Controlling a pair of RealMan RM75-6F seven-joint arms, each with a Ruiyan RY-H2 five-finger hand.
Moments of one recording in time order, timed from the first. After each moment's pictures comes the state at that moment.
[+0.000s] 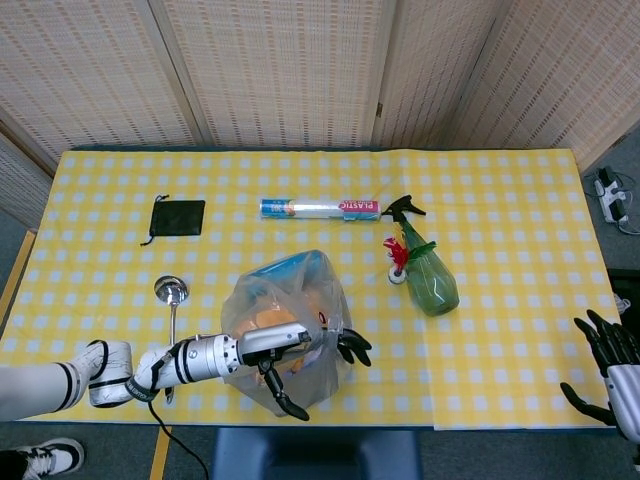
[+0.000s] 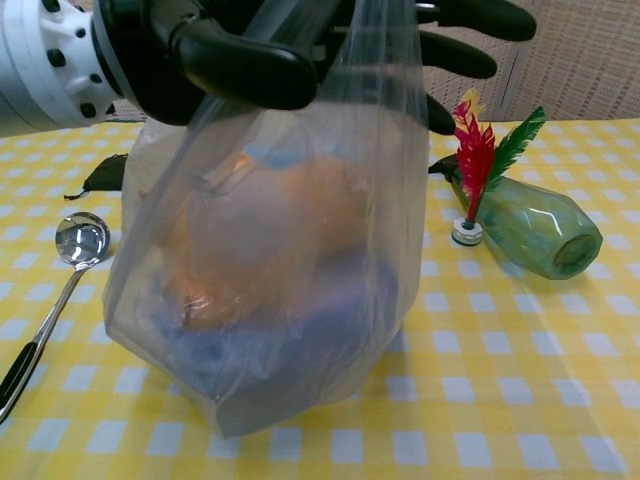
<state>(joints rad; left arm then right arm) -1.15 -1.31 0.08 -1.54 1.93 1.28 -1.52 -0.05 -1.05 -0.05 -1.54 -1.61 1.57 0.25</state>
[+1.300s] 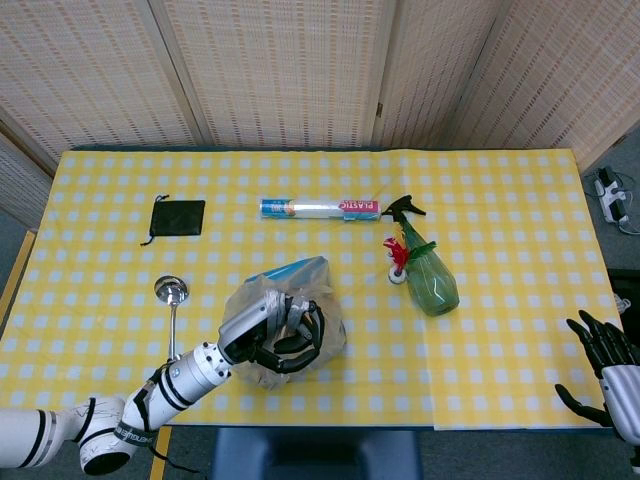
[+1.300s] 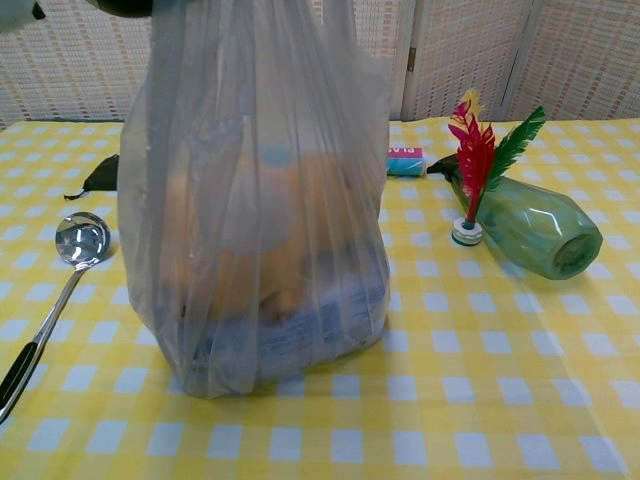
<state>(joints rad) -0.99 -1.22 -0.06 -2.00 1.53 1.27 -1.18 -0.05 -1.04 -0.05 -1.54 -1.65 1.58 0.27</state>
